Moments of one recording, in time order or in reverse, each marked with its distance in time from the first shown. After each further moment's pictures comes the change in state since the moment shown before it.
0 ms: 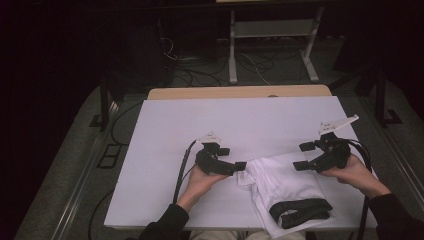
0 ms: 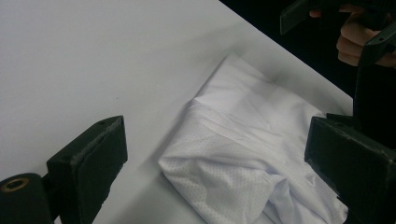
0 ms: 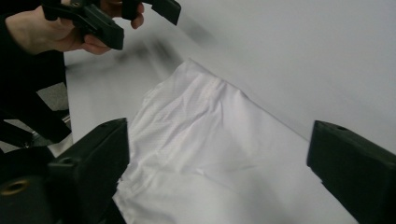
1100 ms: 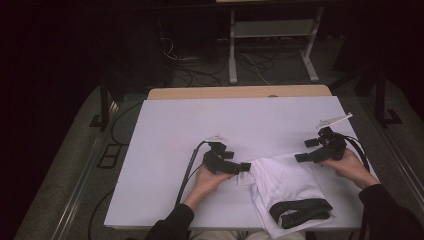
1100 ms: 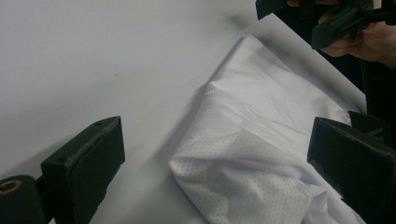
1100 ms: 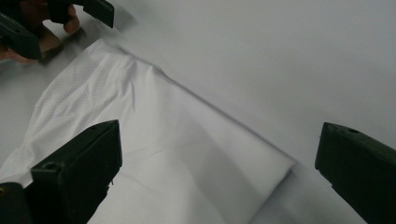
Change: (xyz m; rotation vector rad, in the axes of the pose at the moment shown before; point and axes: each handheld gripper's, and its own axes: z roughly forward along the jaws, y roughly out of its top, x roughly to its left) left arm 0.016 -0.009 0.033 0.065 -0.008 -0.086; right arm -0.062 -0.018 0.018 0.048 -0.092 0.121
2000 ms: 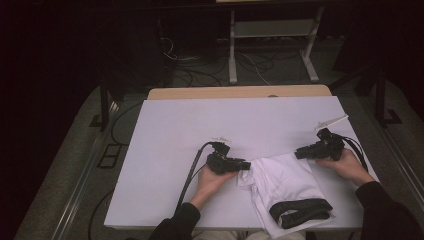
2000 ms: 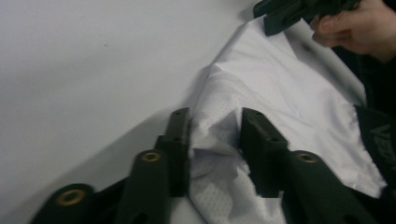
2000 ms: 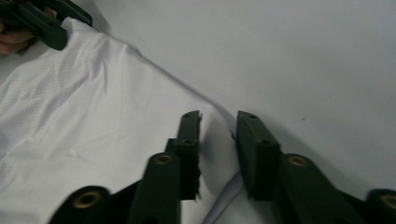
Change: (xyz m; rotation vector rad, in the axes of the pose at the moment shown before) left arm 0.002 -0.003 0.013 0.081 -0.009 -0.041; right arm -0.020 -0.008 0.012 0.049 0.022 0.002
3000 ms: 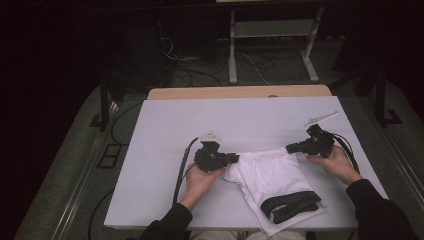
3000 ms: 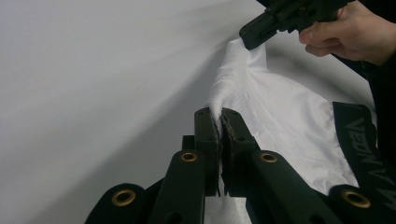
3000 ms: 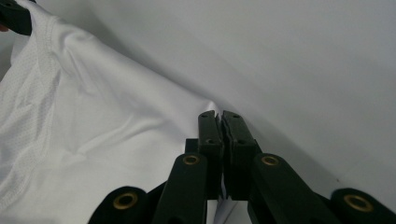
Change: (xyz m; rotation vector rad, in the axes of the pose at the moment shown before) left arm -0.015 0.008 -0.052 -0.099 0.099 0.131; right arm 0.024 0.025 0.014 -0.043 -0.046 -0.011
